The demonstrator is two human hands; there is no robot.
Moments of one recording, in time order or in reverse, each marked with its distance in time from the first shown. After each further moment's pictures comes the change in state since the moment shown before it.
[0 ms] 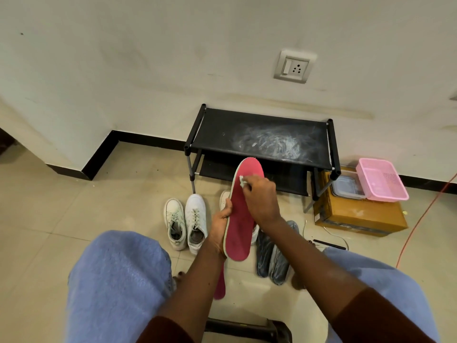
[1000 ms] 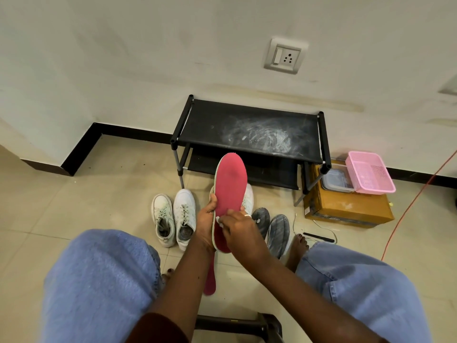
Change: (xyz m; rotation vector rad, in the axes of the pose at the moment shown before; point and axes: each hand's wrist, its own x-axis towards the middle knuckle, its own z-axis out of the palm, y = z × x) left_hand 0.022 0.005 -0.016 0.031 0.030 -0.016; right_hand -0.074 -0.003 0.001 -0.047 -0.251 -0.196
